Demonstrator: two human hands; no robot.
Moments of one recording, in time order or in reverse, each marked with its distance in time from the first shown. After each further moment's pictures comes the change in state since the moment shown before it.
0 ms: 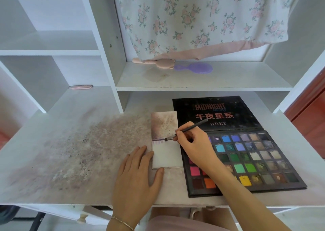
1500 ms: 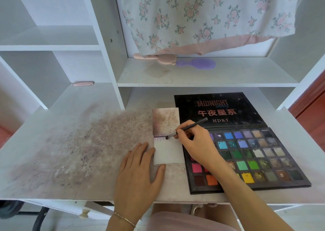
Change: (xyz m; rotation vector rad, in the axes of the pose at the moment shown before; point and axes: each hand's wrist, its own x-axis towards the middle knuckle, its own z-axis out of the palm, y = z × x) left_hand -0.001 0.000 0.001 -0.020 -0.023 -0.015; right_hand 0.002 0.002 0.000 -0.059 -0.047 0.025
